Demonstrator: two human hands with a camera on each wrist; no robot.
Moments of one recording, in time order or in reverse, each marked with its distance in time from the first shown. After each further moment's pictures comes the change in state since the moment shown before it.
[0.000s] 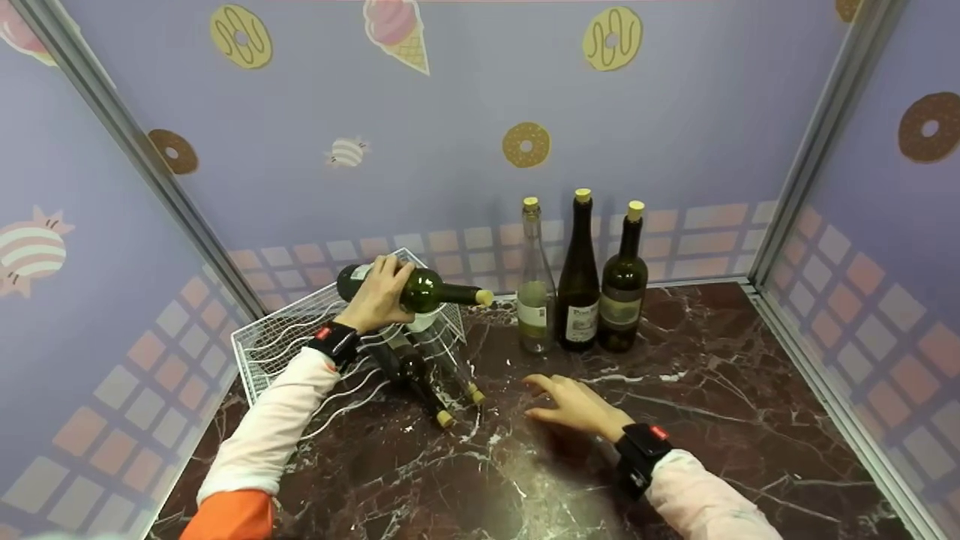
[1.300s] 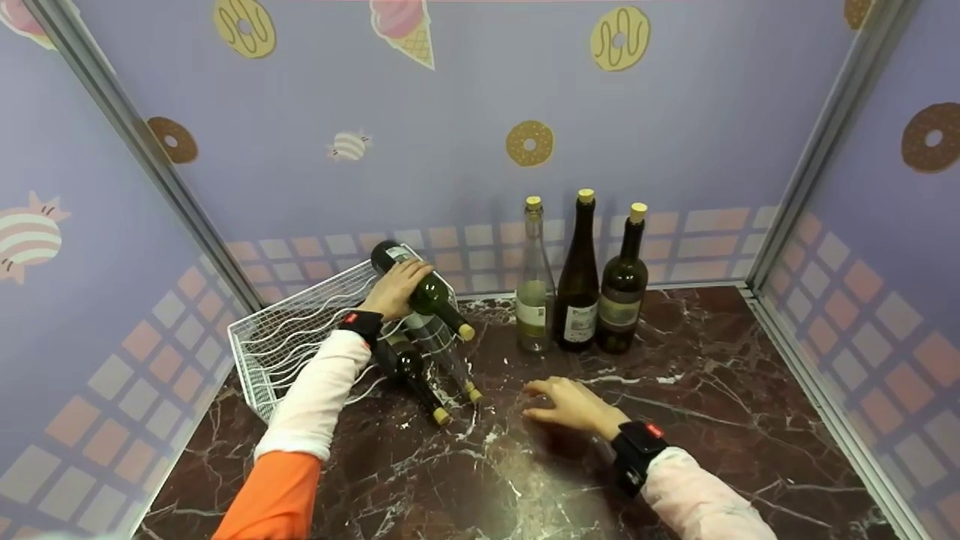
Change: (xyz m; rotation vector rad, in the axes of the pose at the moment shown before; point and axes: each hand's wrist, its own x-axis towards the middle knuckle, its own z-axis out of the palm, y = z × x) left_hand 0.003 -0.014 0.053 -0.007 -0.281 -0.069; right_hand 0.001 0.003 0.002 -0.105 -0.045 -0.021
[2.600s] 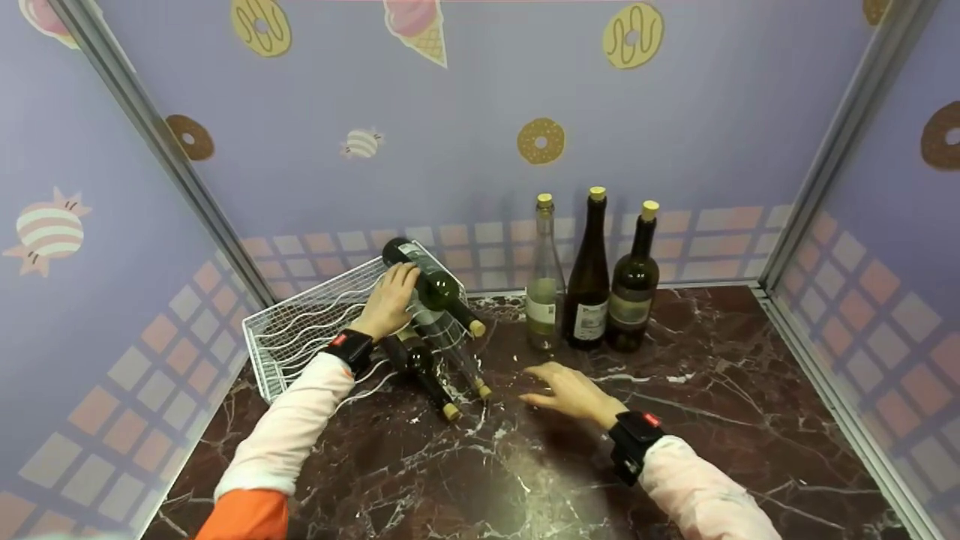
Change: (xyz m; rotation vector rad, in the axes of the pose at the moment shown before) left_hand -0.038 0.029 -0.030 0.077 0.103 -0.181; right_hand 0.020 -0.006 0.000 -0.007 0.078 -0.020
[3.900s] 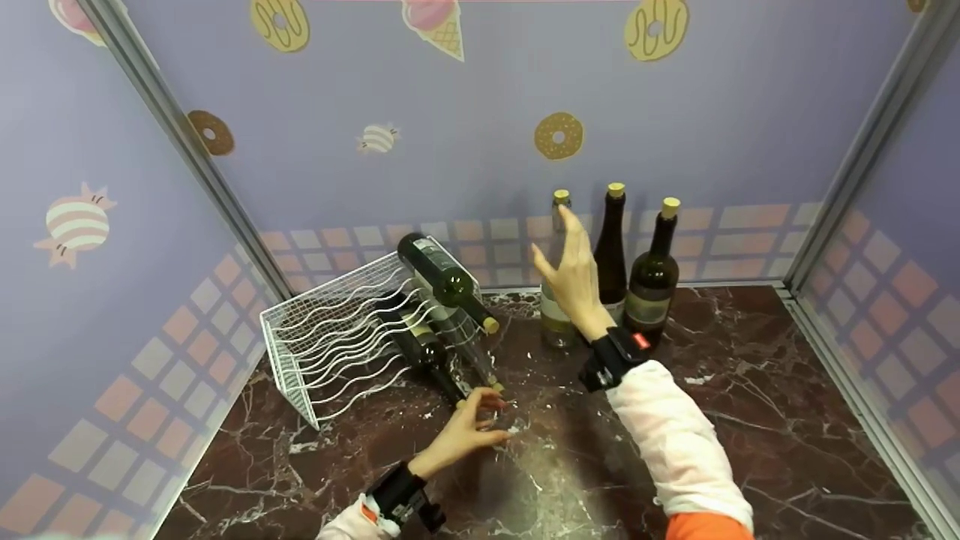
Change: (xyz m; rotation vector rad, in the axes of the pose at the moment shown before) left_hand -0.121 0.188 -0.005 -1.280 -0.081 -0.265; right_hand 0.124 -0.014 -0.100 0.016 0.958 -0.078
